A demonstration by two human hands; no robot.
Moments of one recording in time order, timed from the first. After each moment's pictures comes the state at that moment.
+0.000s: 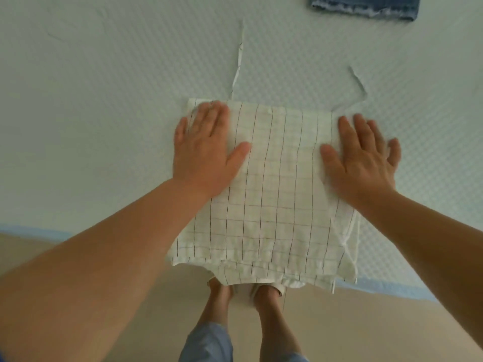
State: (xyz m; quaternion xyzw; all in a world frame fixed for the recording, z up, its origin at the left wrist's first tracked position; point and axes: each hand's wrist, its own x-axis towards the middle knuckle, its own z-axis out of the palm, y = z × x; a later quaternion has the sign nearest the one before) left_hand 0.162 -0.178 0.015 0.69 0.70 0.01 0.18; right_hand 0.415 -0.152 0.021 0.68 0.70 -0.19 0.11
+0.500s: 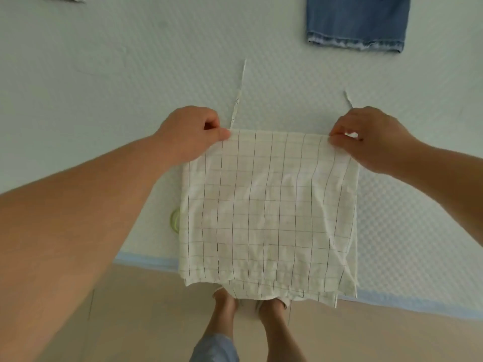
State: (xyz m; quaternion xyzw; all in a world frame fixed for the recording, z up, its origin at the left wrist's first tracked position) left_hand 0.111 -0.110 0.052 0.63 0.69 0.04 0.36; right_hand 0.415 -0.073 0.068 0.54 0.79 -0.27 0.03
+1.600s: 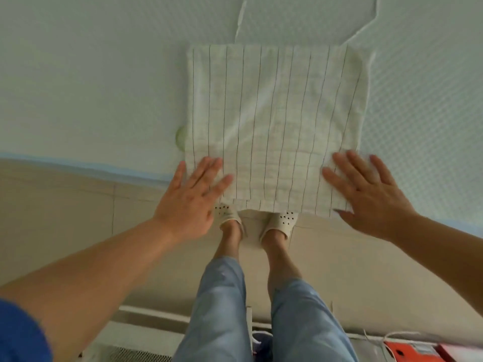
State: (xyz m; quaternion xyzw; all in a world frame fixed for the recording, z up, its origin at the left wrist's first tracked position) left_hand 0.130 -0.363 0.039 0.78 0.54 -0.20 0.24; right_hand 0.483 -0.290 0.034 0.38 0.88 -0.15 0.24
